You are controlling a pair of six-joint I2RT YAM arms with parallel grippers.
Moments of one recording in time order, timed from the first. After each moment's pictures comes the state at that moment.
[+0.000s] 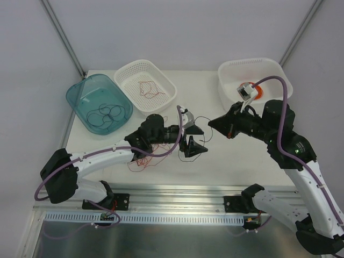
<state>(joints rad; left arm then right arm) -0.95 1.33 0.87 0.41 0.50 -0.13 0.54 0.87 1.27 -0.67 -0.42 0.35</state>
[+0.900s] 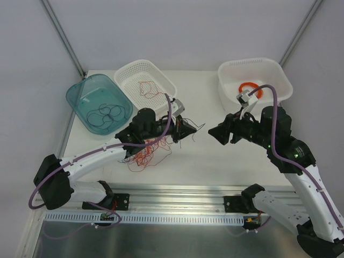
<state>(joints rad) -0.87 1.28 0.89 0.33 0.42 -0.24 0.54 0.83 1.21 -0.74 -0.33 0.26</state>
